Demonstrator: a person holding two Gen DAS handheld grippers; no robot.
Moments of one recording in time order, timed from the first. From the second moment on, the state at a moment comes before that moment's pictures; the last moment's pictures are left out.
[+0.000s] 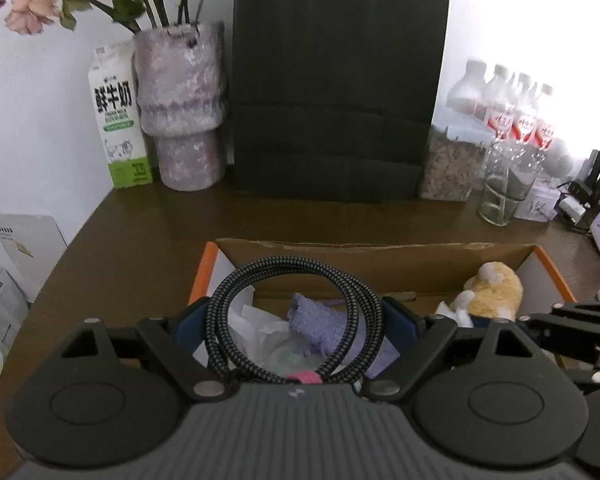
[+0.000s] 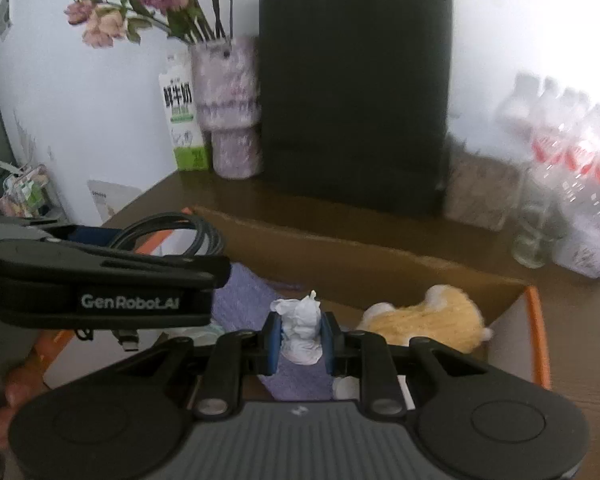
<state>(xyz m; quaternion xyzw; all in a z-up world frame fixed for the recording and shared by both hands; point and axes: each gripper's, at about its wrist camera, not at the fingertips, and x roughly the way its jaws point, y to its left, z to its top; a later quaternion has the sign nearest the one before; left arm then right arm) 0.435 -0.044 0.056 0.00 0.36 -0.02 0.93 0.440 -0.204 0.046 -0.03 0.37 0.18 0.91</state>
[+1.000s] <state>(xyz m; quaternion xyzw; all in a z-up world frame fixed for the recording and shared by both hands) 0.424 -0.044 0.052 0.04 0.34 -0.01 0.94 0.440 -0.194 0.041 -0.04 0.39 0.16 0.91</state>
